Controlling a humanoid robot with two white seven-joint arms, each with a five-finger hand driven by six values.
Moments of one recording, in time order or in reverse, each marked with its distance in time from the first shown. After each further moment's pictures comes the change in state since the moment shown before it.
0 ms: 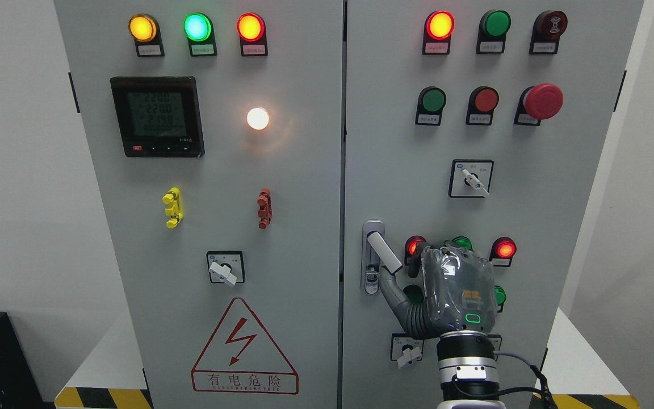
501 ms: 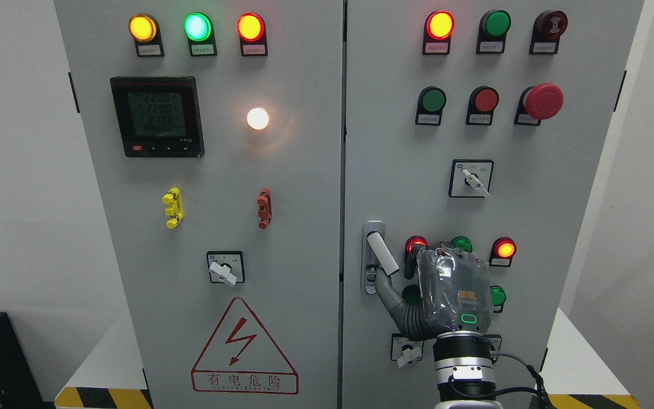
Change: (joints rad) left arm 0.000 0.000 0.000 0.000 0.000 0.000 -0.001; right arm 0.000 0.000 0.008 0.001 0.000 0.000 0.002
